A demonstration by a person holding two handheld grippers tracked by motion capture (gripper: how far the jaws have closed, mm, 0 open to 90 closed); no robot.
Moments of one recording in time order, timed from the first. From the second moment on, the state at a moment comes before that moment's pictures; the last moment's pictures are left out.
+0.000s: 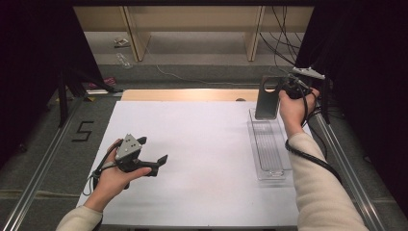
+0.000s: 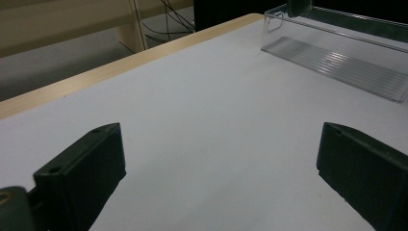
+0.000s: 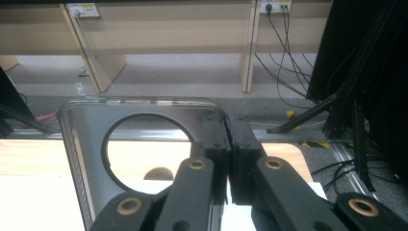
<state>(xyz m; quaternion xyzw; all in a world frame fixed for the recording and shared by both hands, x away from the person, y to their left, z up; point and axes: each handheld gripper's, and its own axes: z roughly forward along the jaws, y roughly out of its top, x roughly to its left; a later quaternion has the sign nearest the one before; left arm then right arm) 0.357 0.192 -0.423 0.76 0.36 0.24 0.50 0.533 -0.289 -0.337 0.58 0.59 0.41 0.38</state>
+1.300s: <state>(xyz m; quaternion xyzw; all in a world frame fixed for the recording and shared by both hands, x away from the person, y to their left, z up) 0.357 0.191 -0.424 0.76 0.36 0.23 0.50 0.542 -0.284 -0.346 0.58 0.60 0.40 0.38</state>
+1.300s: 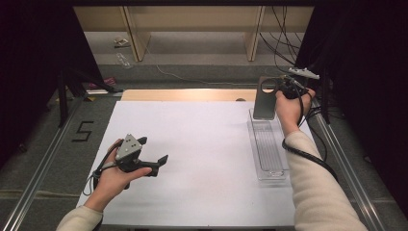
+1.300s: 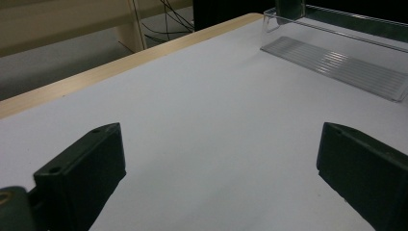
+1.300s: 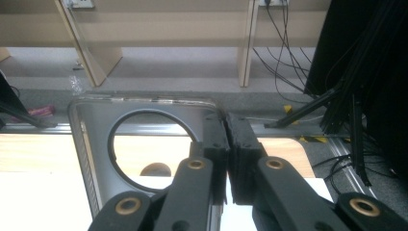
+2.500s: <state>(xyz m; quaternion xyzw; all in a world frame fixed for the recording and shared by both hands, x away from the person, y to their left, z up) 0.357 0.190 -0.424 0.76 0.36 0.23 0.50 0.547 -0.285 -0.371 0.59 0.61 0.38 0.37</state>
